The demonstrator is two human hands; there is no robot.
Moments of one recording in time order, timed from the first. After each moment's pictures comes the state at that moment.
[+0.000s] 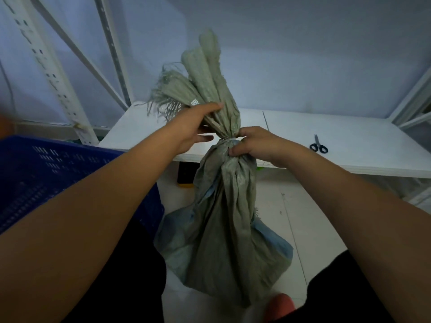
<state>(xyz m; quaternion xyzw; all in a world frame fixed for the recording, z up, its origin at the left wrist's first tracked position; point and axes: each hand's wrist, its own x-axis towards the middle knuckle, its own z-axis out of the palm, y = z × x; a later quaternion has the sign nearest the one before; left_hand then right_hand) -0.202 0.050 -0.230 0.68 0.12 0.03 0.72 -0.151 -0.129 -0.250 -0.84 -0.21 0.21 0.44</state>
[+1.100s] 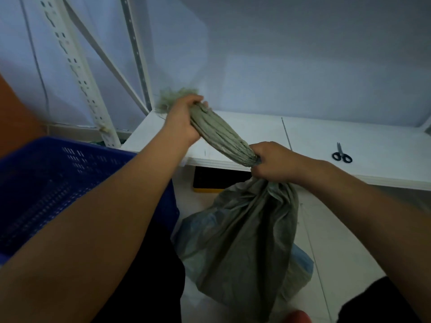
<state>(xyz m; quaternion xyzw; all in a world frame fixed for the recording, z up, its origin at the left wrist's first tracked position) -0.196 0.093 -0.216 0.35 0.17 0.11 0.91 -0.170 -0.120 -0.251 -0.90 -0.38 0.10 0.17</state>
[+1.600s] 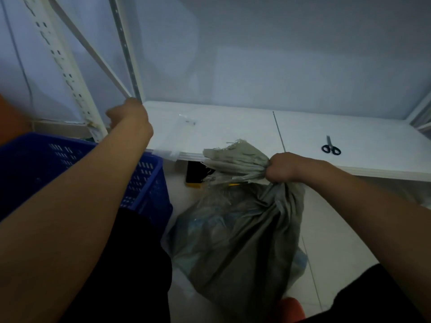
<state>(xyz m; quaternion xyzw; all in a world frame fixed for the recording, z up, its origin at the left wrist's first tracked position) -0.200 0.184 -0.248 0.62 0.47 0.27 0.57 -0.153 -0.156 -0.278 -0.96 -0.20 0.20 0.00</state>
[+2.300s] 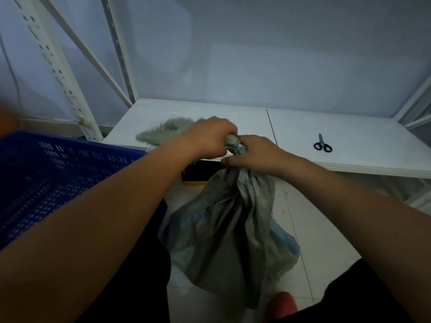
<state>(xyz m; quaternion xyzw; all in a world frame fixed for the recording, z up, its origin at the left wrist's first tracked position) -0.200 0.037 -0.247 0.99 -0.11 0.08 0.05 -0.183 -0.125 -0.258 -0.92 -0.30 0.09 0.23</state>
